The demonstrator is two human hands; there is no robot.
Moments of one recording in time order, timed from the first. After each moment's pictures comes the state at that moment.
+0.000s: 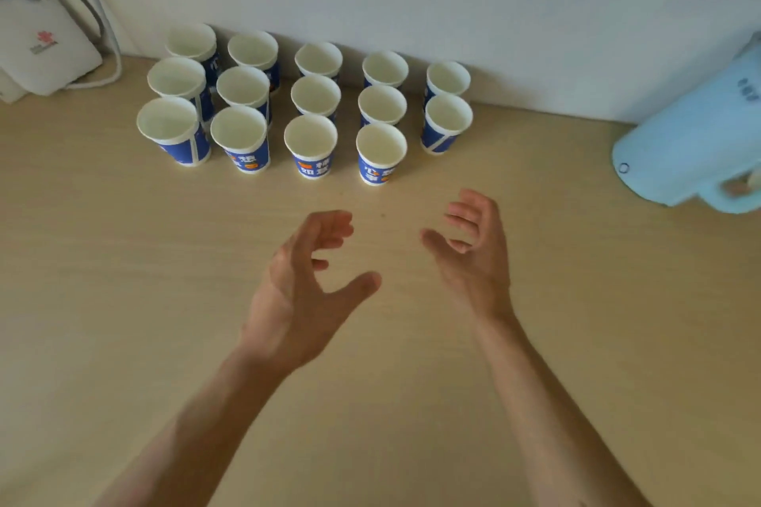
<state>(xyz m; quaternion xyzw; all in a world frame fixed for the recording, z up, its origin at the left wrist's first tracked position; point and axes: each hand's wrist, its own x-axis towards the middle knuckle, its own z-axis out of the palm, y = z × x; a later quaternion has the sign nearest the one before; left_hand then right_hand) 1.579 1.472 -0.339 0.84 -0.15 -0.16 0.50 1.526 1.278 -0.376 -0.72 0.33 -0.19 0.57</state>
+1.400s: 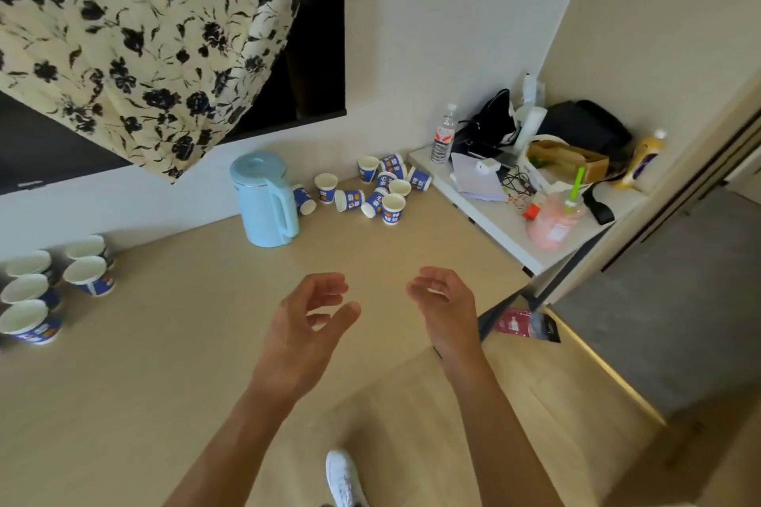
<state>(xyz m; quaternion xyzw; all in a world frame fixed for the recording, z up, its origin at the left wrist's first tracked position) 1.177 1.158 -0.141 0.69 -0.37 -0.27 0.55 1.034 1.022 -0.168 -0.52 0.50 -0.39 0.58</state>
